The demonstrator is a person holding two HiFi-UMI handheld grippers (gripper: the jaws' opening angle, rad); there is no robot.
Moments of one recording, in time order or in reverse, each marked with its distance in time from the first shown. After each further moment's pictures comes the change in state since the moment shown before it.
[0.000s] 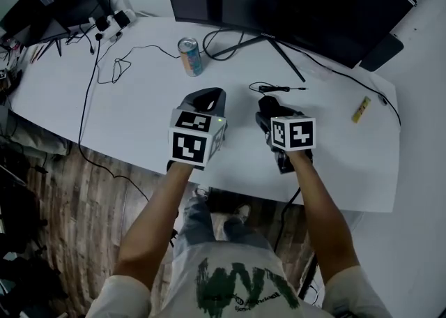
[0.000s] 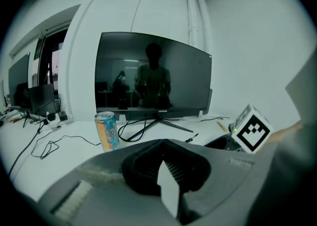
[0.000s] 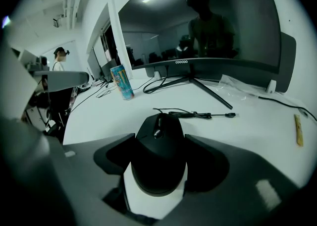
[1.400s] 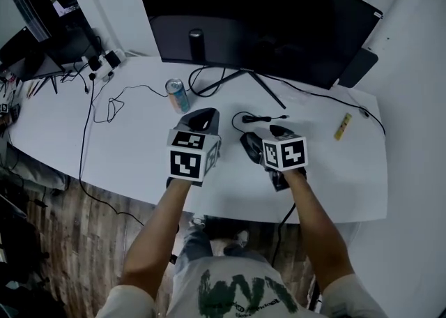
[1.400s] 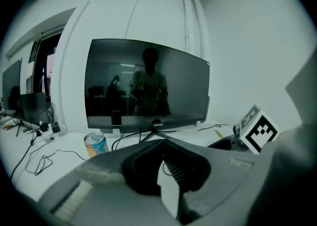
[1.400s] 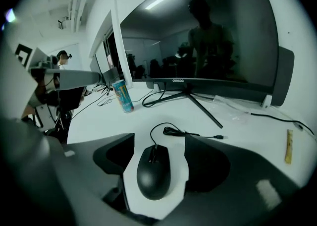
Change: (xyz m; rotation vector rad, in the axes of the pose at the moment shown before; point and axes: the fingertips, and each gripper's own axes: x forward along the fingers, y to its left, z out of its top) left arm 0.013 -0.008 0.047 0.024 -0.054 -0.035; right arm -0.028 -0.007 0.037 -0.023 -0.070 -0.004
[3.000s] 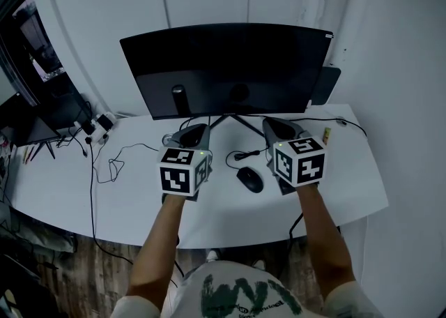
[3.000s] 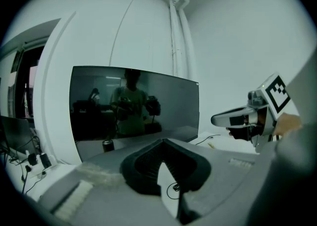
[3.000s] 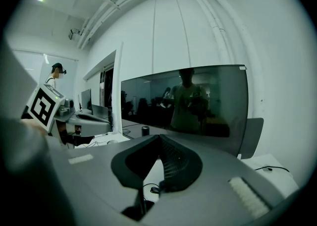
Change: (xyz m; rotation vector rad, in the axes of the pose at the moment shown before) left arm -0.016 0.004 0.104 0.115 -0.116 -0.137; right arm -0.149 0.016 0.168 -0.055 -0.472 -0.198
